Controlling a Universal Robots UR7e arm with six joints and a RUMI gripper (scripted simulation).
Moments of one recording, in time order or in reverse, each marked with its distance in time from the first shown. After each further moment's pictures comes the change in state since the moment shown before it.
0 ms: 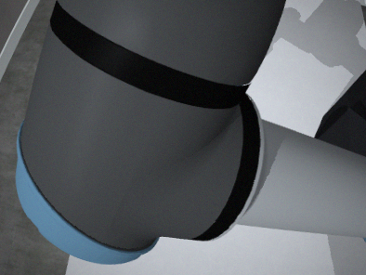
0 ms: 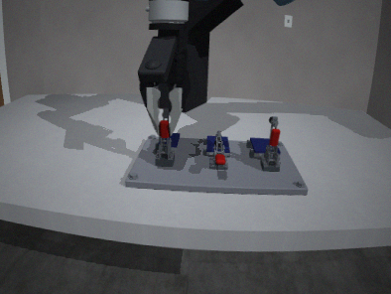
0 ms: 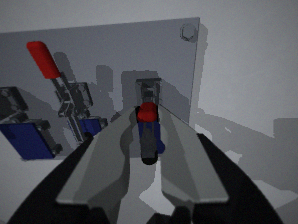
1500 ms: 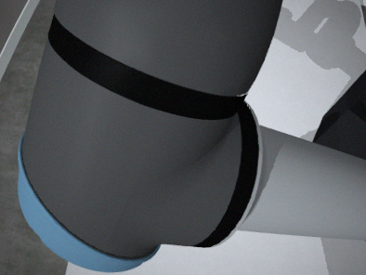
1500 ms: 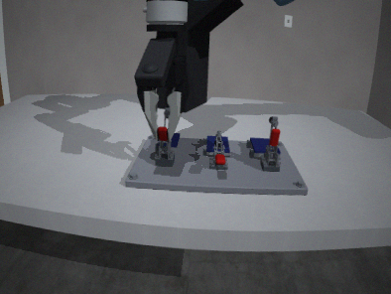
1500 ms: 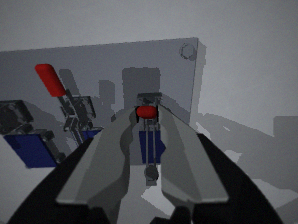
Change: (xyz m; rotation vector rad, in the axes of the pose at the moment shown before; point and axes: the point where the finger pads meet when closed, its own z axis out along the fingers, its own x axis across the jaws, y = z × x) arm 0.000 -0.021 0.003 -0.001 -0.001 0.000
